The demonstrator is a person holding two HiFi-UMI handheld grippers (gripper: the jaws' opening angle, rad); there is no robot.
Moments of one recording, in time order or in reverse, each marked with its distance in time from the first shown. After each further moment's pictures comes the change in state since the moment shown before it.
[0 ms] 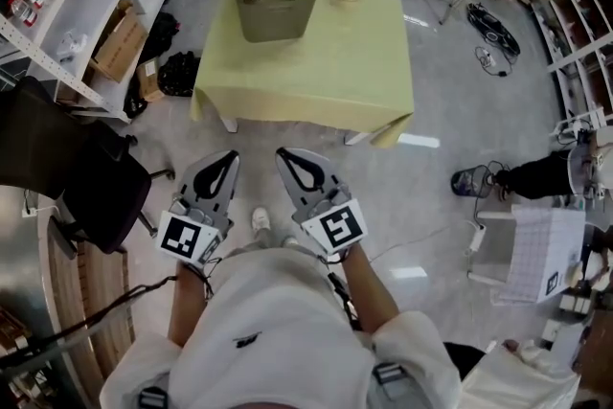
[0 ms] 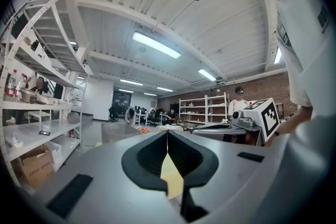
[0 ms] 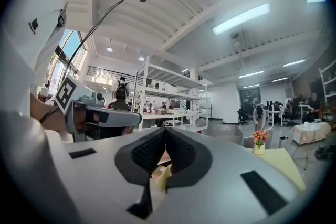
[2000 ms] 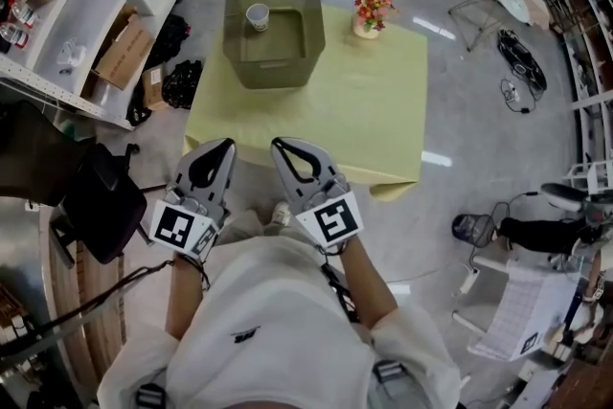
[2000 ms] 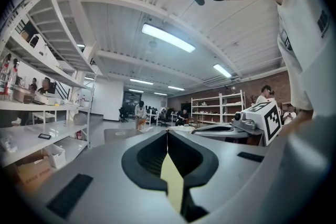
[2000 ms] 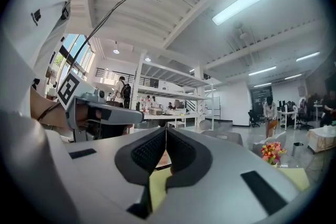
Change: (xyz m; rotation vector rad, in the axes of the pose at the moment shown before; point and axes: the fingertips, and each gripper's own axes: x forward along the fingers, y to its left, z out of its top) left arm 0.223 0.139 0.016 -0.008 0.003 0.117; right arm 0.156 -0.214 -0.018 -0.045 0.003 0.126
